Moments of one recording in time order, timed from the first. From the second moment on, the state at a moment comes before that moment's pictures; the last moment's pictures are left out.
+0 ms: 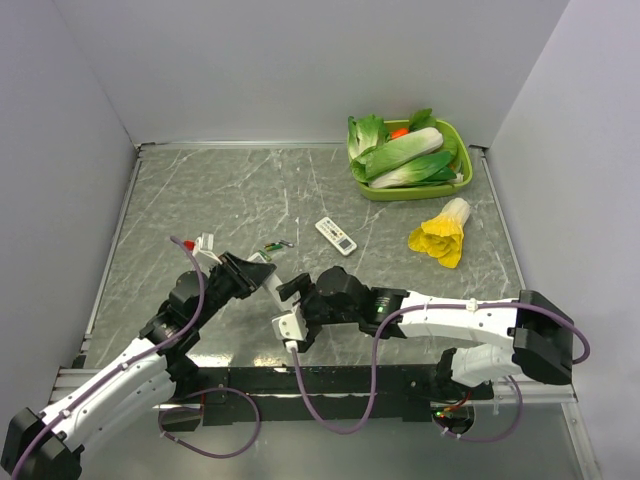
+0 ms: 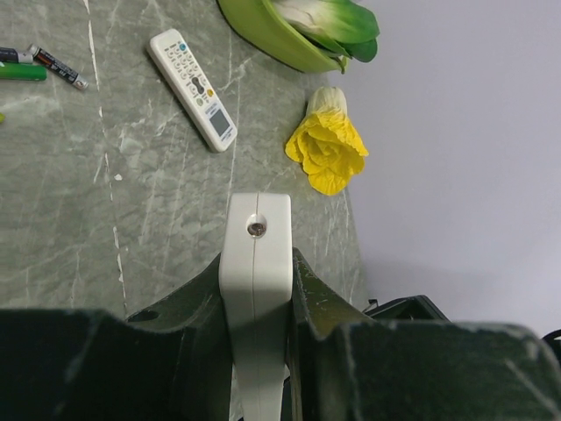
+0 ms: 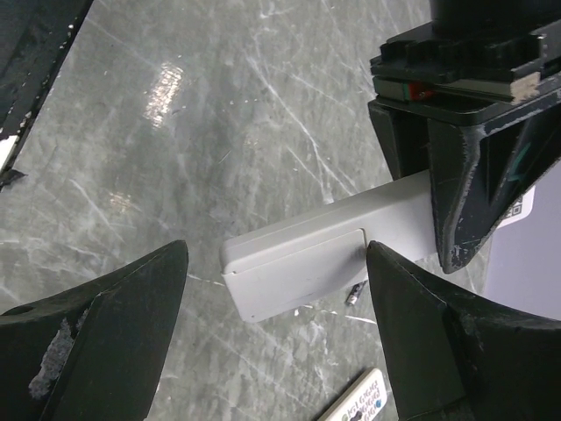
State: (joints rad) left arm -0.62 0.59 0.29 0.17 -0.01 -1.05; right arm 1.19 1.31 0.77 0.05 -0.22 -0.94
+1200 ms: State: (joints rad) left arm -0.56 0.49 0.25 0.17 -0.06 -1.05; right arm 1.22 1.25 0.75 0.00 -0.20 -0.78
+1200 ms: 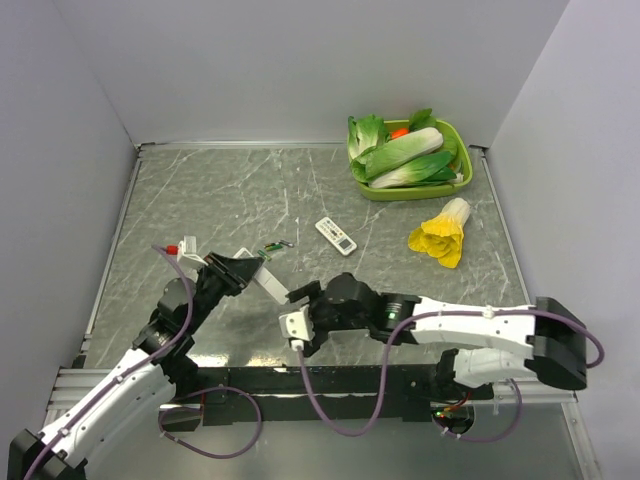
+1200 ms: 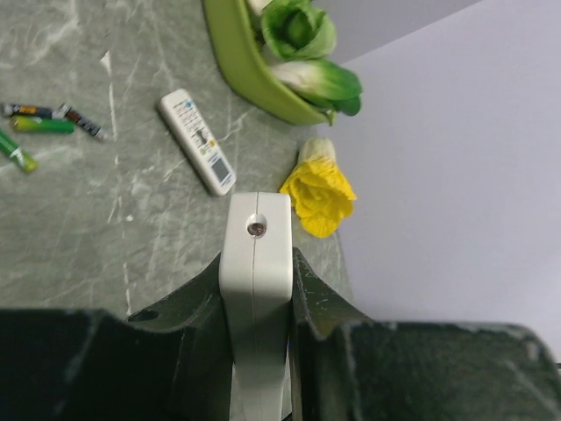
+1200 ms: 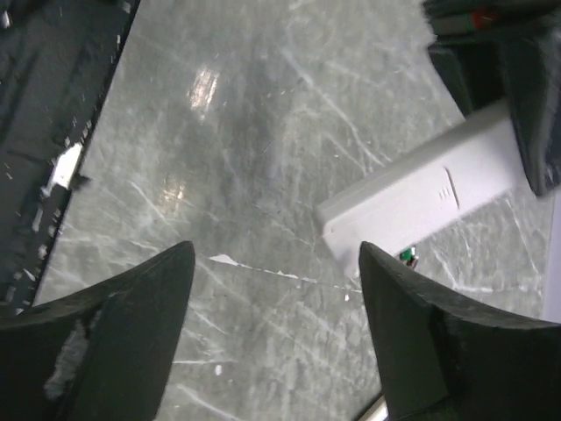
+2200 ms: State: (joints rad) left arm -0.55 0.61 0.28 0.20 0.03 -1.09; right arm 1.23 1.33 0.73 0.16 -0.12 -0.97
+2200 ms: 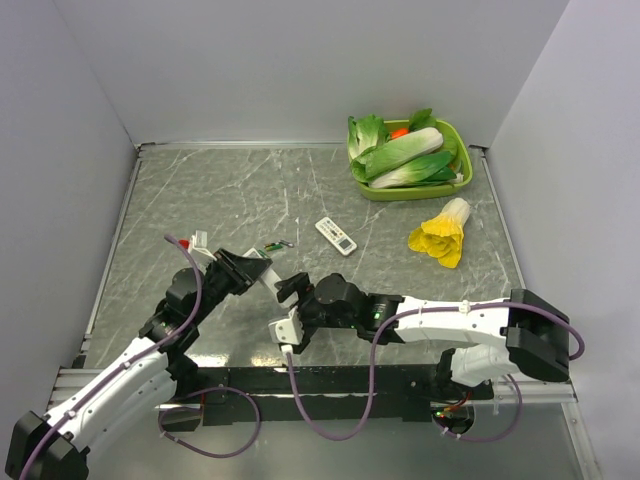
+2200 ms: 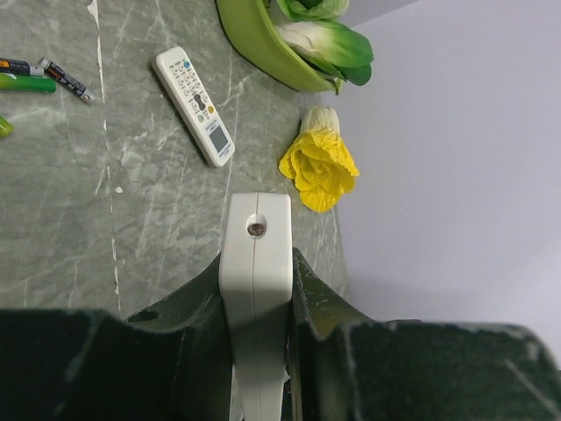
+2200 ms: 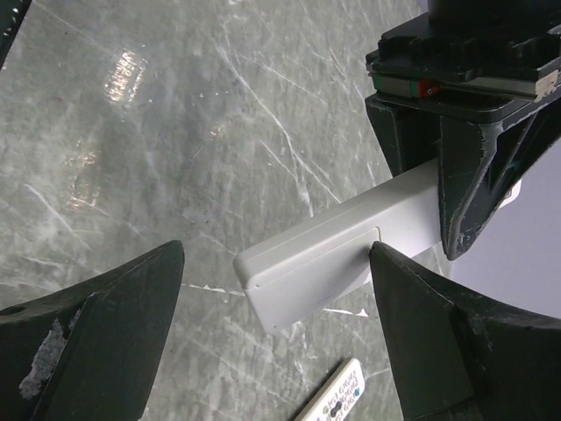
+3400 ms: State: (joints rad) left arm -0.46 0.61 0.31 0.06 0.03 -1.20; right arm 1.24 1.43 0.76 0.23 -0.03 -1.05
